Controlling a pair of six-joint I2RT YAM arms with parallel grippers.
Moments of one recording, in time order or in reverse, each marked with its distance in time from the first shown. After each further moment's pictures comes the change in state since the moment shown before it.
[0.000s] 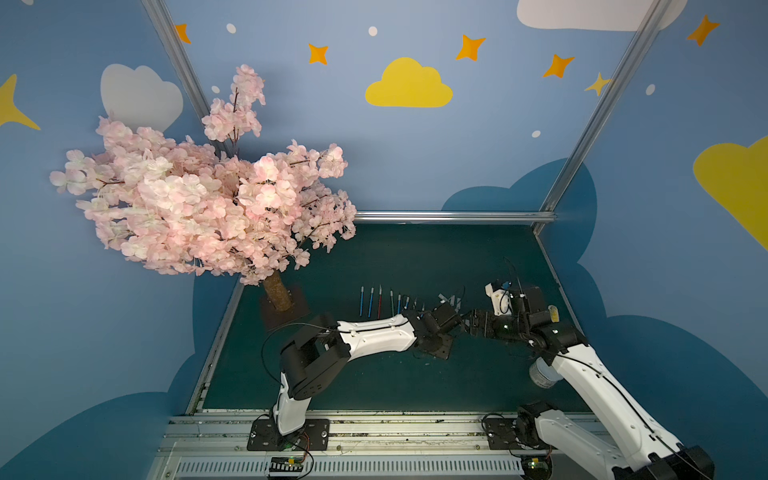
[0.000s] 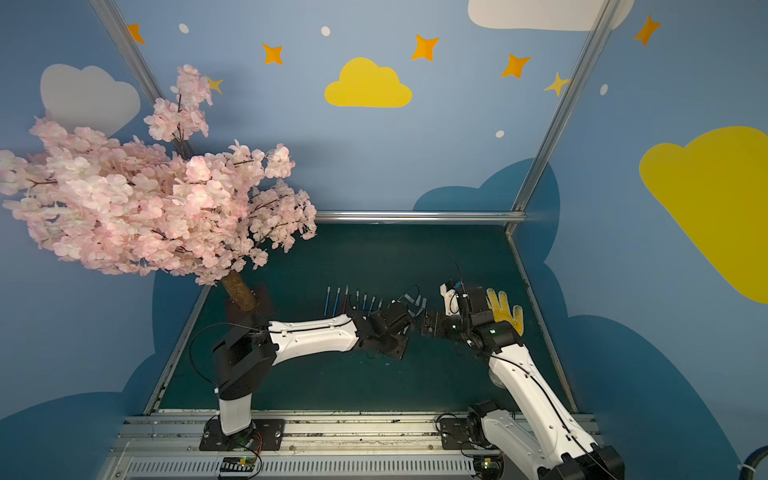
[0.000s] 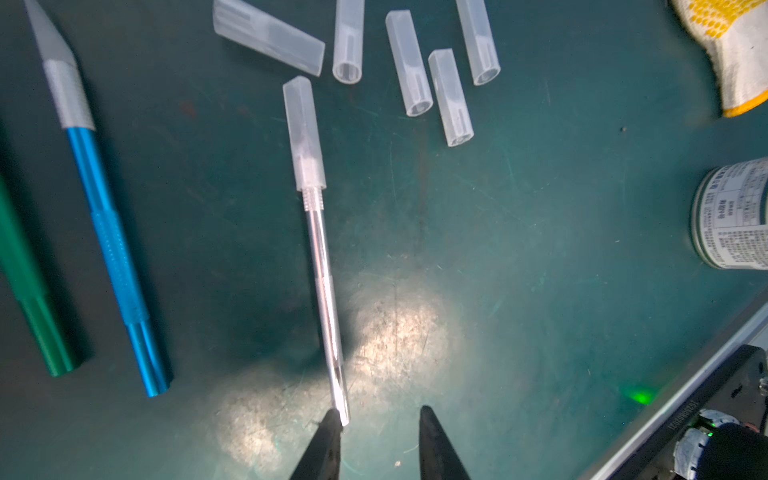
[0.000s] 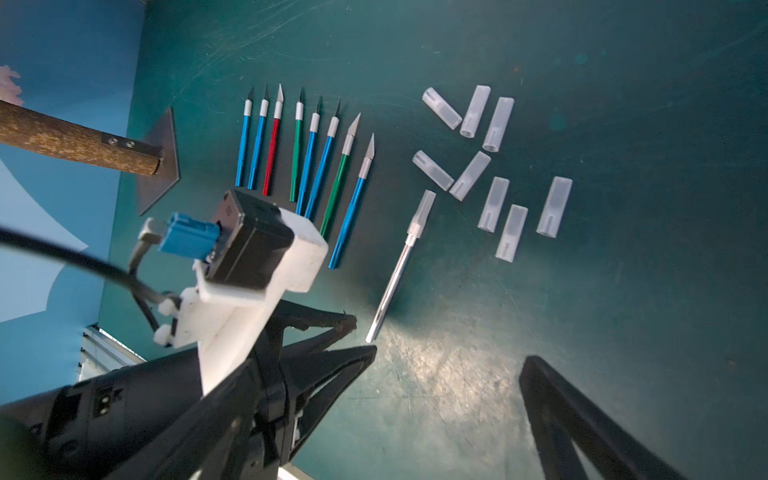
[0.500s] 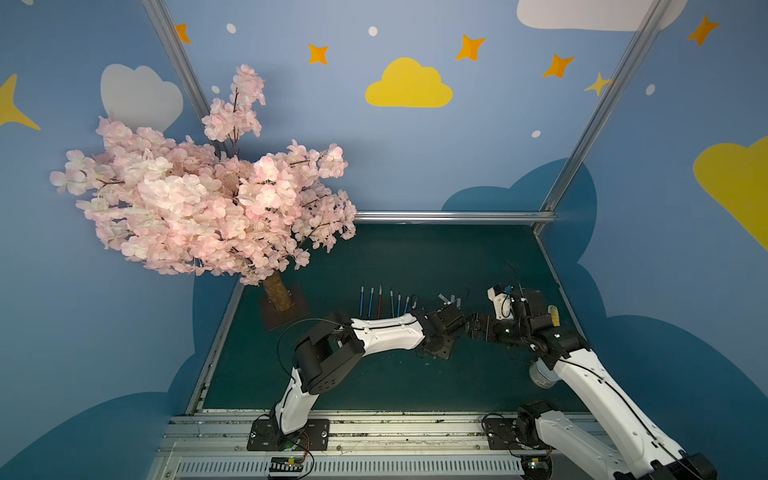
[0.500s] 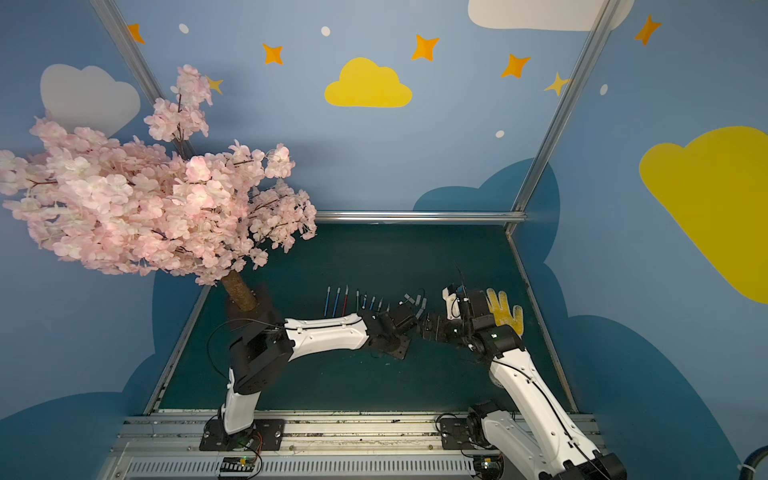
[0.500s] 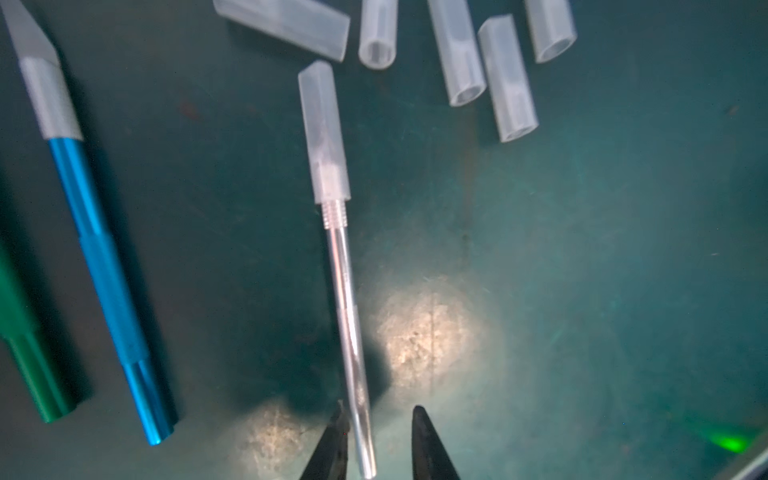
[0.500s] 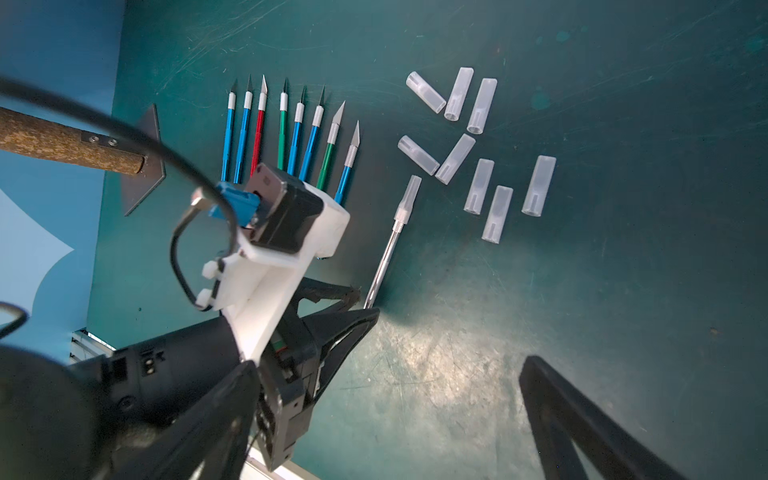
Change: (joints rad) left arm 0.000 0.098 0.075 -0.061 -0.059 0.033; right arm 0.000 -0.026 -0.019 -0.024 0.020 0.010
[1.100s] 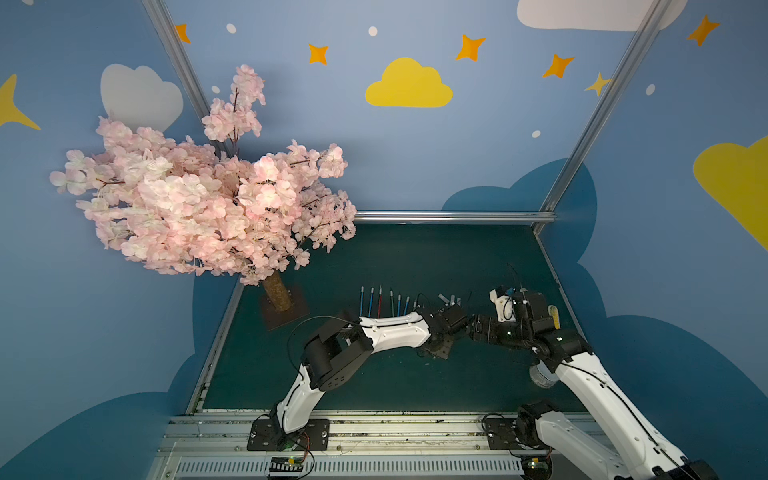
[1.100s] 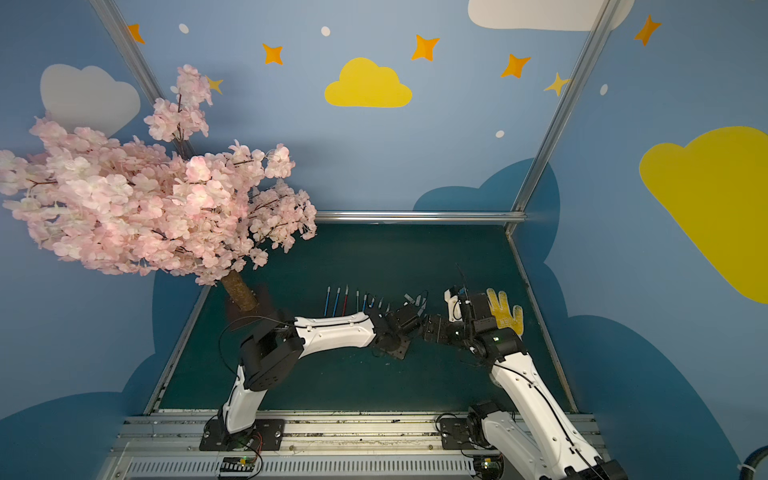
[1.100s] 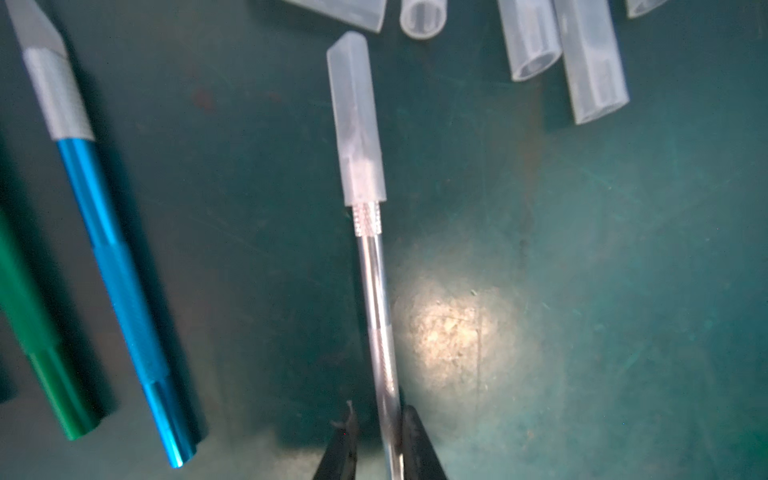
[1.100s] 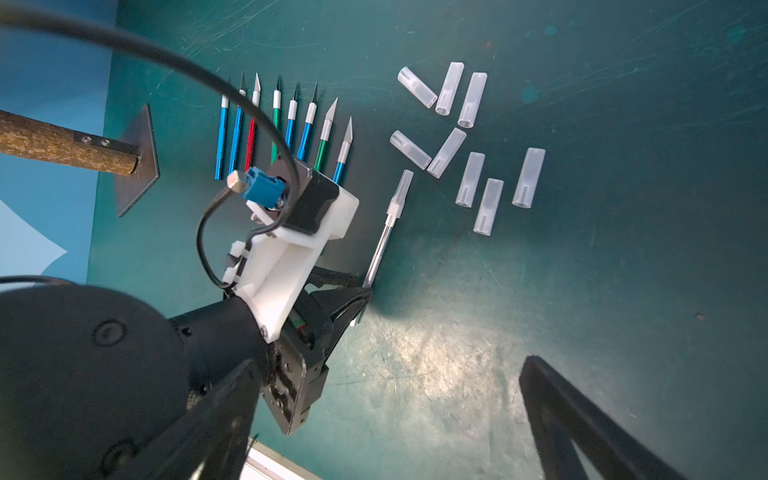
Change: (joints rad) left arm 0.000 0.066 0.080 -0.097 -0.054 0.027; right arm -0.005 -0.030 -0.011 -0.017 0.010 0.000
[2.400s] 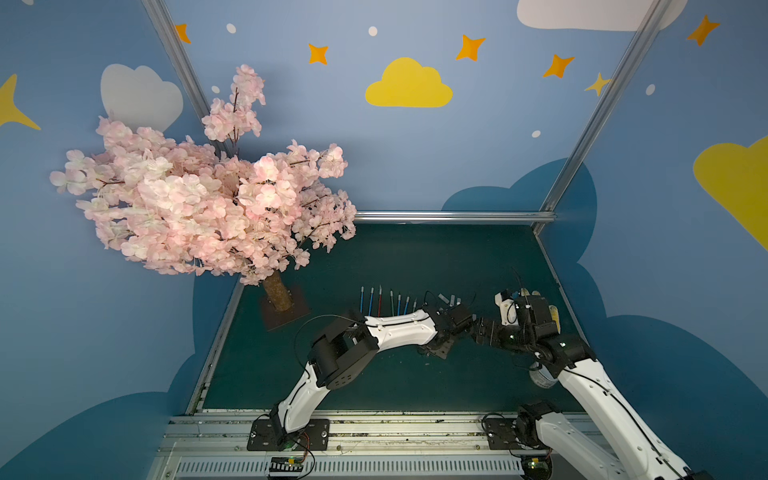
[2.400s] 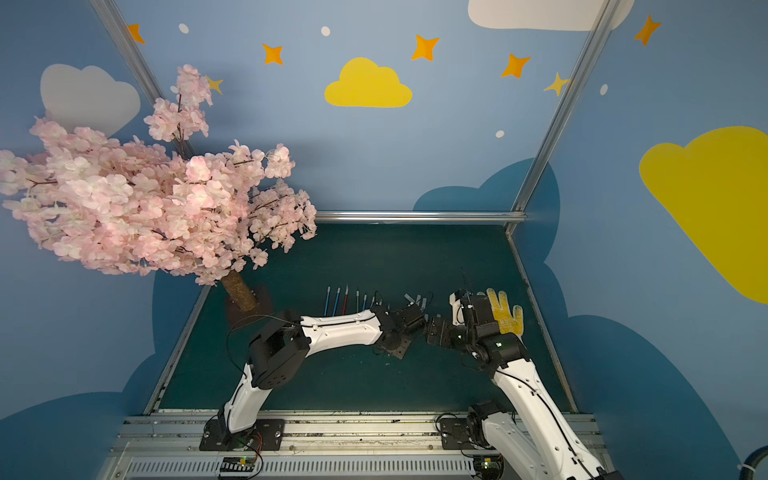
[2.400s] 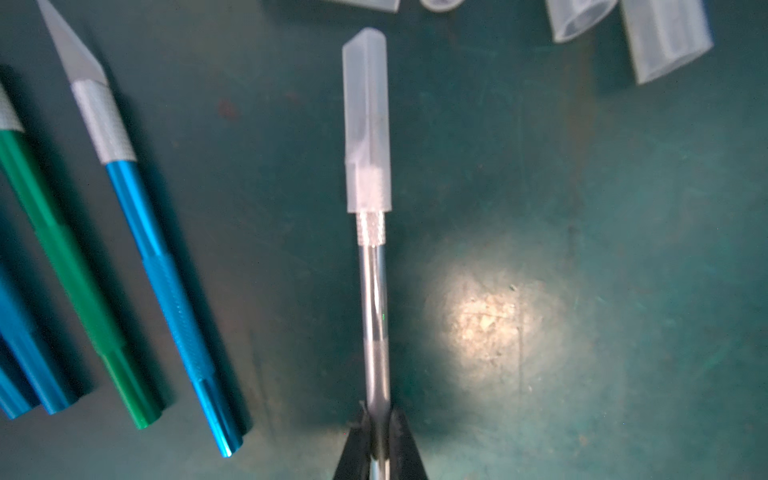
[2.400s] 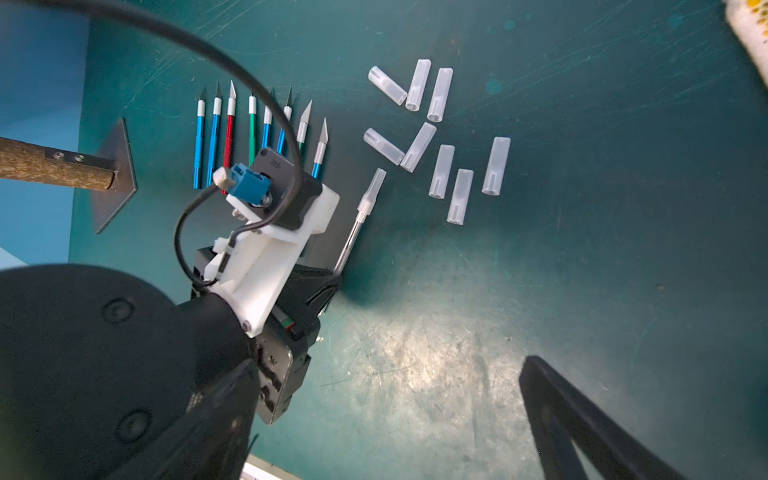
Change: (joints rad) left arm -0.011 0.047 0.084 -0.123 -0.068 0.070; right arm -0.007 -0.048 -0.026 -0.028 0.037 0.026
